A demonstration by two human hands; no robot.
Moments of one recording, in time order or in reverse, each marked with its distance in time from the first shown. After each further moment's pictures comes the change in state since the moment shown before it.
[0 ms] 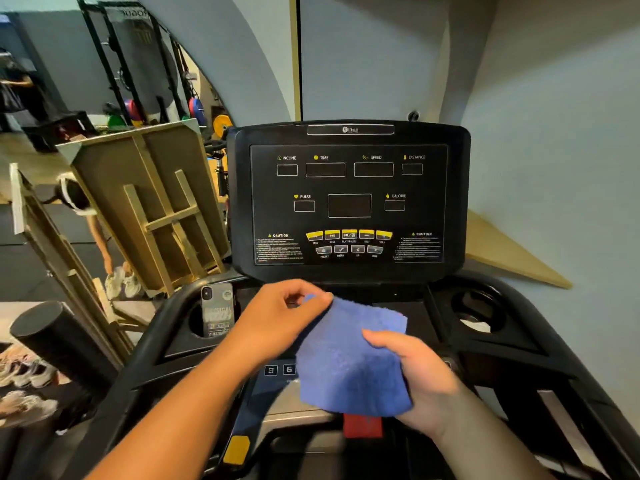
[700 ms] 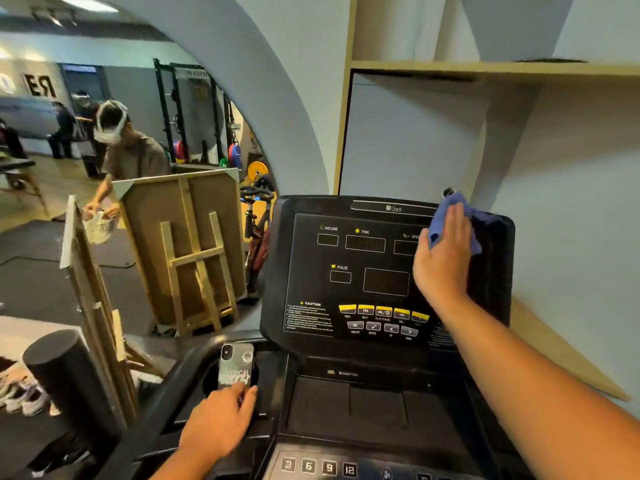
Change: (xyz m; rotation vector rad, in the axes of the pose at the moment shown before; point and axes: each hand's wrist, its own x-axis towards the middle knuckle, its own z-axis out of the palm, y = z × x) left_hand 0.028 -0.170 -0.060 0.649 0.240 -0.310; right_hand 0.159 -0.200 0.060 -1.299 0.746 -1.218
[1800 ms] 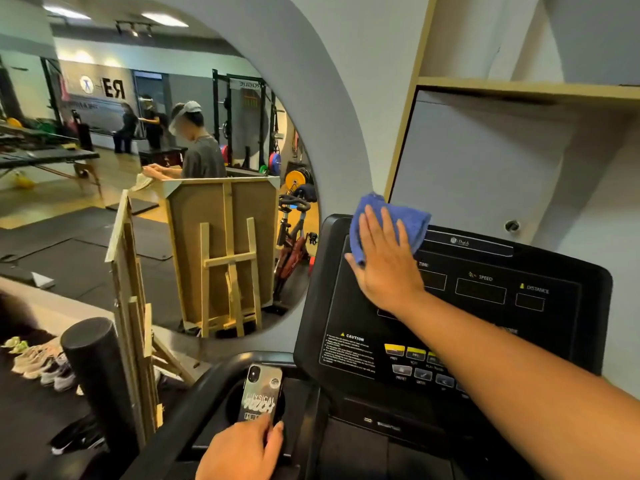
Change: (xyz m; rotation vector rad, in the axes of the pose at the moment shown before) left_hand 0.017 -0.006 0.008 0.032 0.026 0.010; right_hand 0.025 -0.079 0.145 -0.576 -0.273 -0.724
